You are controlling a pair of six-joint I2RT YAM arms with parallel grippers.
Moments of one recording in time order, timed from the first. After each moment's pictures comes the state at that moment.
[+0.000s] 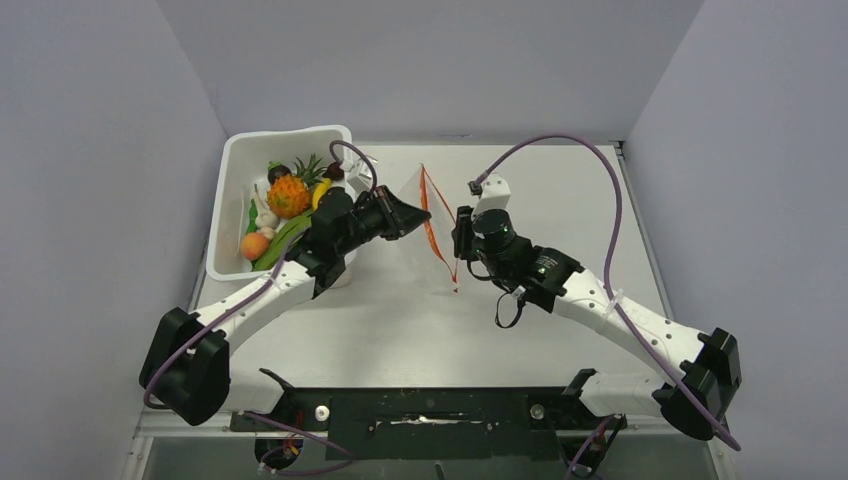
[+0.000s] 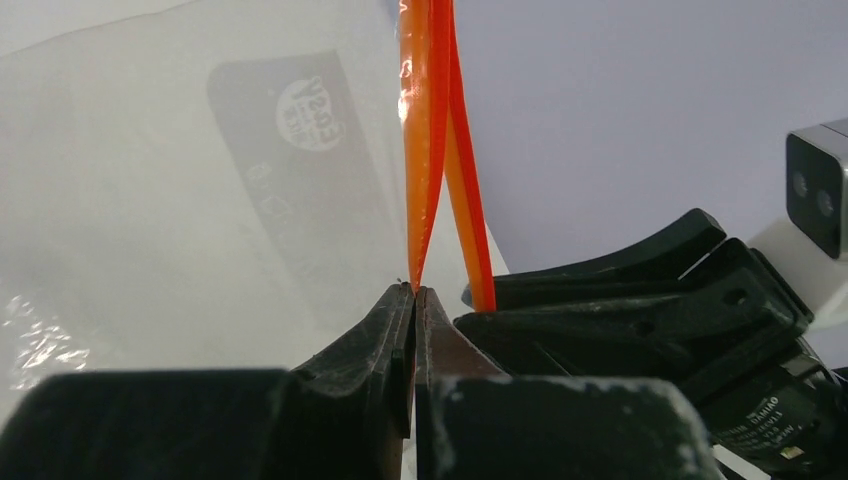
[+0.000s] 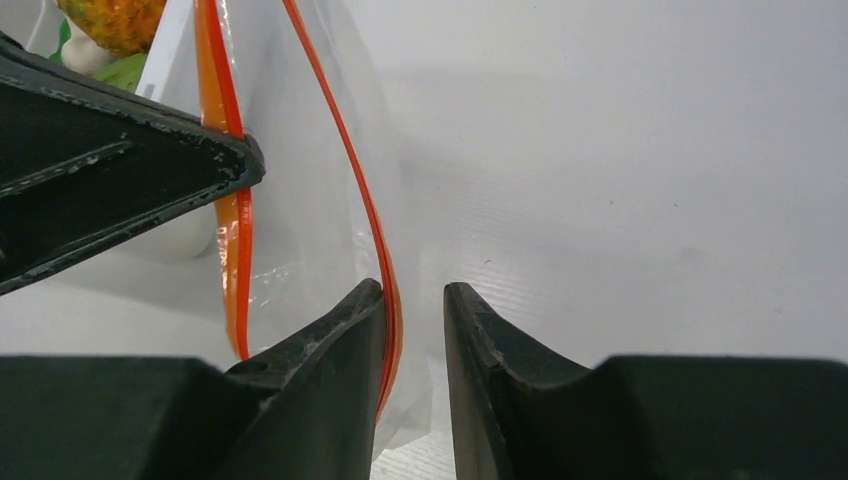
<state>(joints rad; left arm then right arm) -0.58 1.35 0.87 0.37 0.29 -0.87 0.84 1.21 1.05 -0.33 0.43 0.40</state>
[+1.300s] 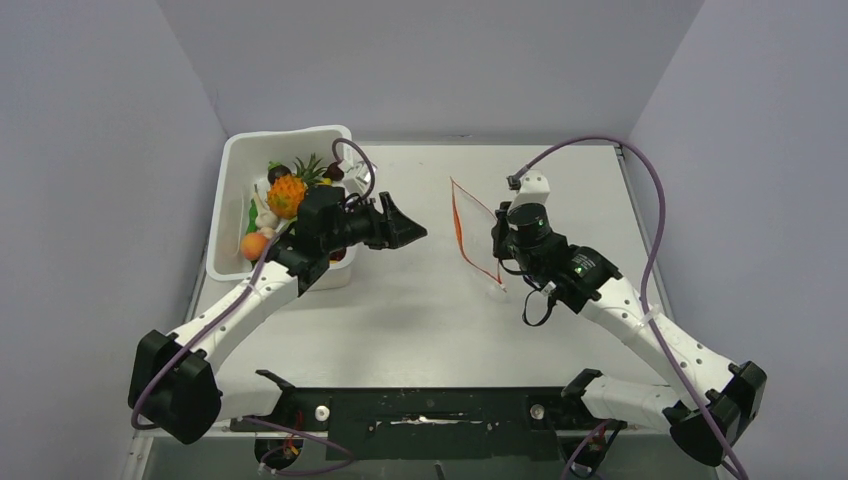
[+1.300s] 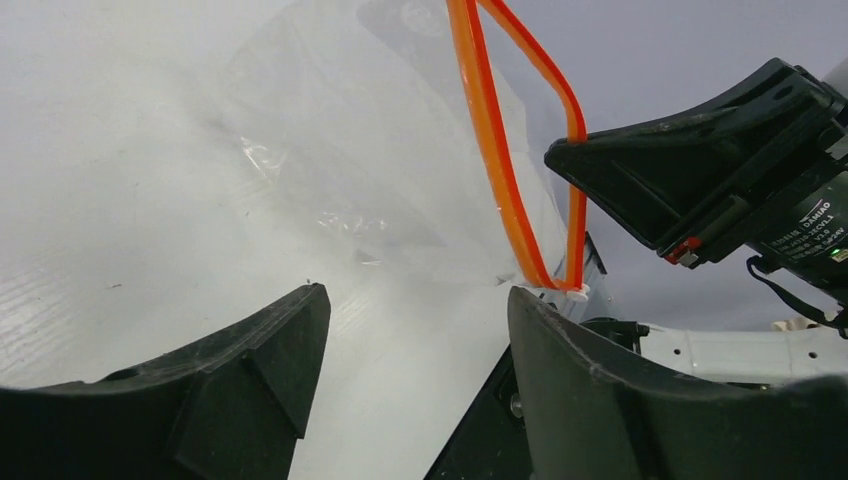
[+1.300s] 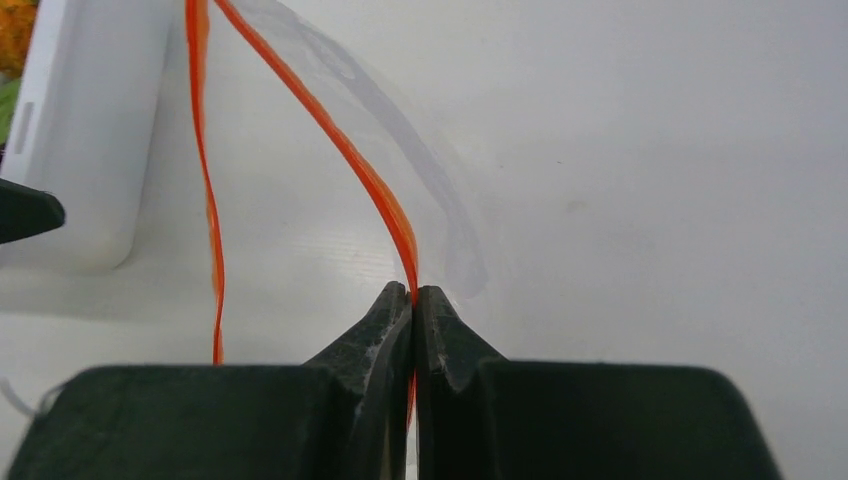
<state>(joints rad) -0.51 1.26 0.91 0.07 0.48 -0.70 0.70 1.09 1.05 -0.48 0.40 0.40</state>
